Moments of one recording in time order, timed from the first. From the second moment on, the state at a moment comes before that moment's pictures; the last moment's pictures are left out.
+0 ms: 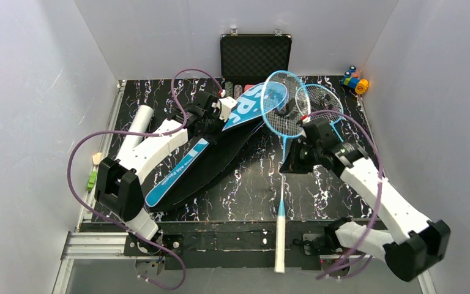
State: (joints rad) left arm -0.56 1.61 1.39 -0.68 0.07 0.15; right arm 0.47 1.11 1.03 -0.88 -0.22 0.60
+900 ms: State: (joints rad) left arm -0.56 1.67 1.42 -0.65 0.15 0.13; right arm 1.28 1.11 0.83 -0.93 -0.17 0.99
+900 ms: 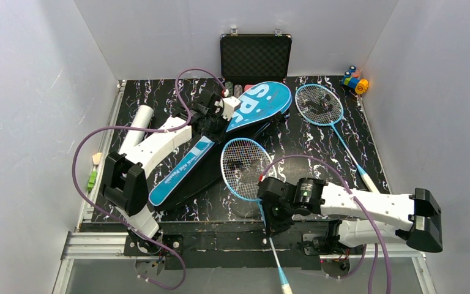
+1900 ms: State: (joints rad) left arm -0.56 1.58 1.40 -0.70 0.37 0.02; right arm 1.17 1.38 0.94 -0.90 -0.05 0.92
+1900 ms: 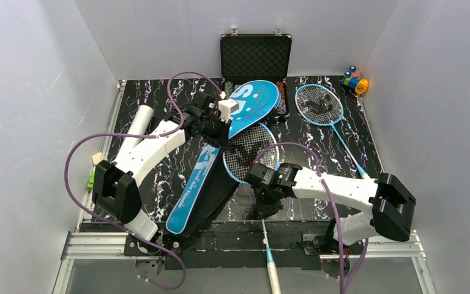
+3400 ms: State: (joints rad) left arm -0.55 1.59 1.39 -0.79 0.49 0.10; right arm 0.96 1.31 0.90 -0.30 -0.11 0.84
